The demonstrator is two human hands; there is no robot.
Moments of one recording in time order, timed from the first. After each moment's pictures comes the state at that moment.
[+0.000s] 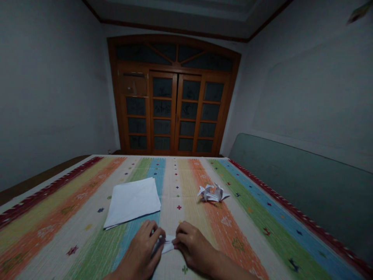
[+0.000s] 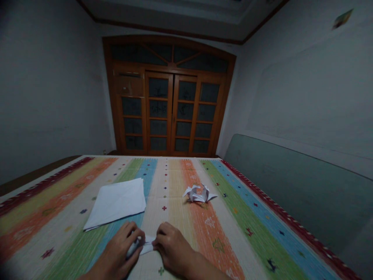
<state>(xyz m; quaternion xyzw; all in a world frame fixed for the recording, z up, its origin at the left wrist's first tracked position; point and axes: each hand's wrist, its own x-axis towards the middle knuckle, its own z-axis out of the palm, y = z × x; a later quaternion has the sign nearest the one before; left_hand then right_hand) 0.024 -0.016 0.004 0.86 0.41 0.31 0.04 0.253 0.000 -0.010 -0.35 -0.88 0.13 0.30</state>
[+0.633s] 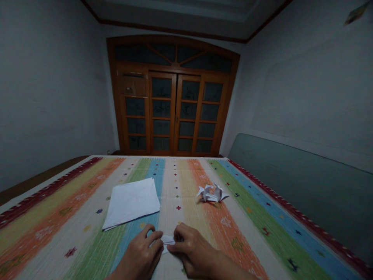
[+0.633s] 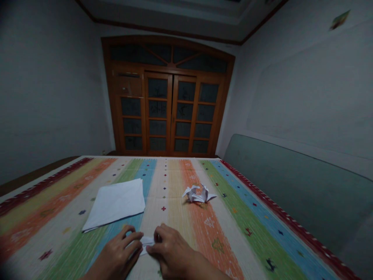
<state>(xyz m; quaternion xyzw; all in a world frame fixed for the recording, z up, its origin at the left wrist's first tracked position) 0.019 -0.016 -0.004 0.88 0.33 0.31 -0.12 0.256 -0.006 0.005 -0.29 -0.93 0.05 0.24</state>
